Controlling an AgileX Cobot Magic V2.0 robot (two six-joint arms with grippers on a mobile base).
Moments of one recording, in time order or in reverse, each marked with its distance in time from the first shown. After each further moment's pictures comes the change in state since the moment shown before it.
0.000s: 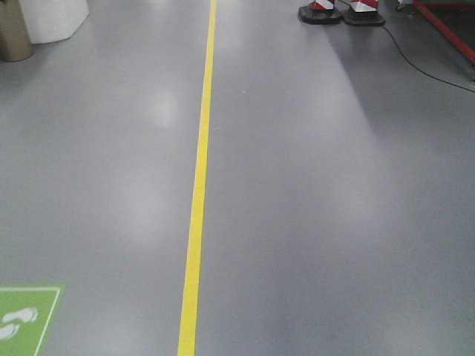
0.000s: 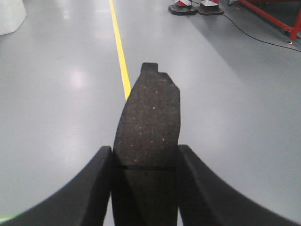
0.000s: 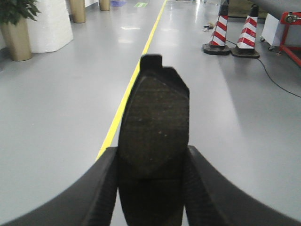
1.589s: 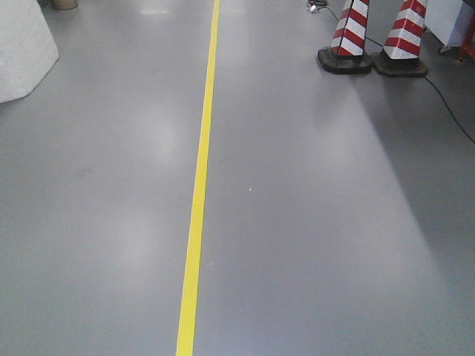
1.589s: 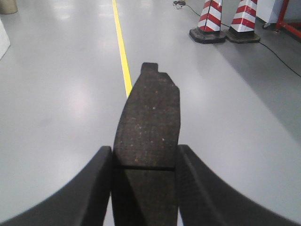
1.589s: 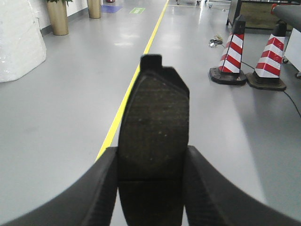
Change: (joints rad) left arm 0.000 0.000 0.000 0.000 0.000 0.000; right arm 0.000 0.000 0.000 0.000 0.003 0.000
